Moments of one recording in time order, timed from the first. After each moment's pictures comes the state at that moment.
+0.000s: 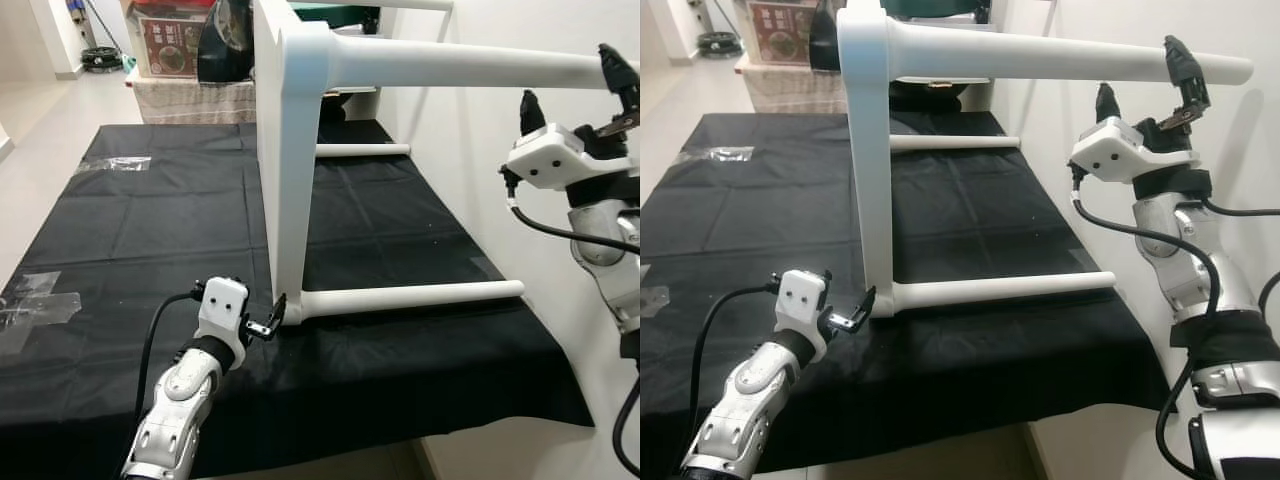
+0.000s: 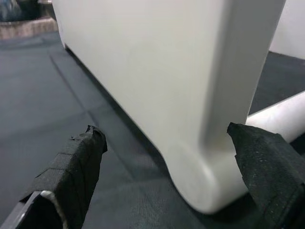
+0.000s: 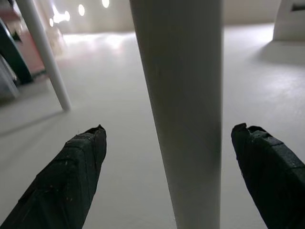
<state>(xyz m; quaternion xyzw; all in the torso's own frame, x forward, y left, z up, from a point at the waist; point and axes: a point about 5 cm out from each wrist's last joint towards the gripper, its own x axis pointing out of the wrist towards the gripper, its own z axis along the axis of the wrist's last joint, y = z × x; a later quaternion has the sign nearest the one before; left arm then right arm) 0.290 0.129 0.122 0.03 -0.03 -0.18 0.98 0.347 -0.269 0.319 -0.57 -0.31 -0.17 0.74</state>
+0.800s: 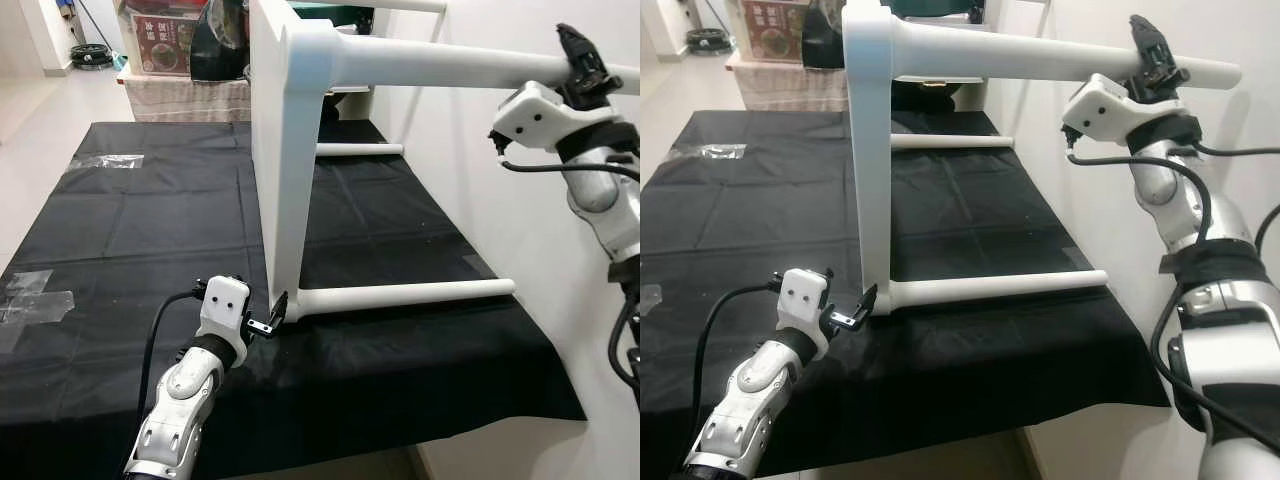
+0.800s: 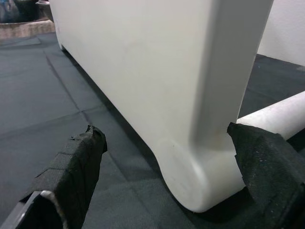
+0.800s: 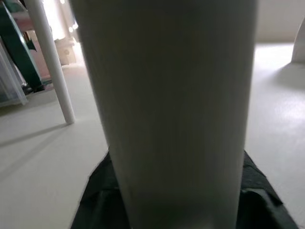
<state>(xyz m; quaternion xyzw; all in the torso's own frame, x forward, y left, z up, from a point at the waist) 0.287 0.129 0.119 0.02 -0.03 -0.17 0.98 0.372 -0.257 0.349 -0.59 -0.31 -0.12 0.74</state>
